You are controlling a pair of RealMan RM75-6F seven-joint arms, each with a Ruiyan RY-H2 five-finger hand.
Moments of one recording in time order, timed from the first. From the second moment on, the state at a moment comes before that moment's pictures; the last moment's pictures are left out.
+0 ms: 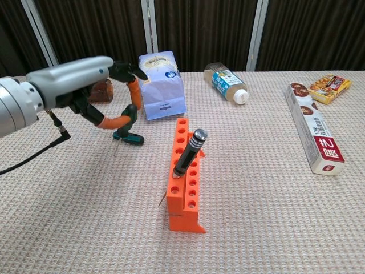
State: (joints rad) left arm -0.70 -1.48 -0.16 -1.74 1.24 1.09 0.28; right arm 0.06 -1.16 0.08 -1.51 -1.38 1.39 0.00
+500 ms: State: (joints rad) left arm -0.64 -1.41 -0.26 -1.89 1.32 1.10 -0.33; right arm 0.05 -1.16 0.08 -1.50 -1.37 1.40 0.01
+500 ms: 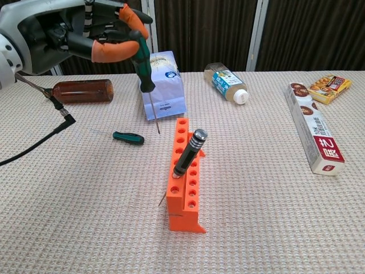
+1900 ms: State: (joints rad) left arm -0.71 -1.38 -0.25 -1.95 1.27 0.99 -0.32; right arm 0.04 -1.17 0.08 -1.47 -1.36 1.38 0.04
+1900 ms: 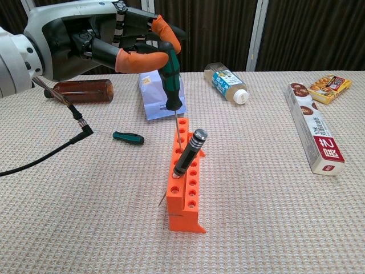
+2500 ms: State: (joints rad) left arm -0.73 -1.45 -0.22 -1.90 1.26 0.99 -0.19; right arm 0.08 -1.22 0.01 -1.42 -1.66 1.51 0.19
